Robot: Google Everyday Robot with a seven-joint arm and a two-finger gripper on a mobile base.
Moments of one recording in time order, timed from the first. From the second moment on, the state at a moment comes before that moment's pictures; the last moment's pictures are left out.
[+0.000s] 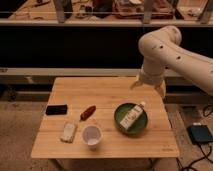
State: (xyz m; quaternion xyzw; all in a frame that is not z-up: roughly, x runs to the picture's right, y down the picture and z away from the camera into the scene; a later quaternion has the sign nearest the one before) arm 0.209 -0.020 0.660 -0.25 -0.11 -0.50 0.82
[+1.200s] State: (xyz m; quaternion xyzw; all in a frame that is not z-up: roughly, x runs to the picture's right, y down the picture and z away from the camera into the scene) arm -0.013 -0.075 0.845 -0.25 -0.15 -0.50 0.82
